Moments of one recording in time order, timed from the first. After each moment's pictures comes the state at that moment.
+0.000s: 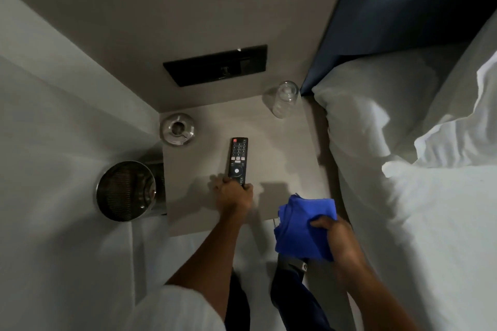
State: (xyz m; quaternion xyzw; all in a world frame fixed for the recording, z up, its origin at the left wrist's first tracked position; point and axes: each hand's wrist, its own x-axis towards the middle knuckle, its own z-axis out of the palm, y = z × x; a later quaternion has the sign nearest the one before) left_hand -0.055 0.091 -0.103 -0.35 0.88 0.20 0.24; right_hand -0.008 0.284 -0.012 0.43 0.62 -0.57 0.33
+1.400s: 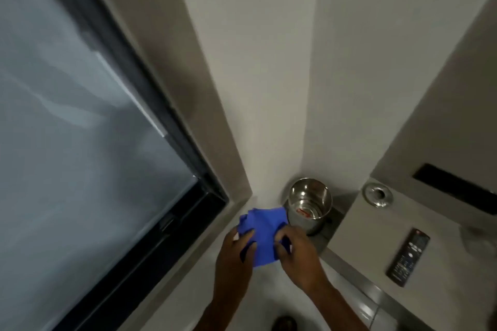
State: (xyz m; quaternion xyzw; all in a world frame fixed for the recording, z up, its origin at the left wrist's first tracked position) left_hand 0.357 -0.111 0.186 -0.50 0.79 0.31 -0.18; right_hand 0.212 -0.041 0.177 -0.40 0.77 -0.38 0.31
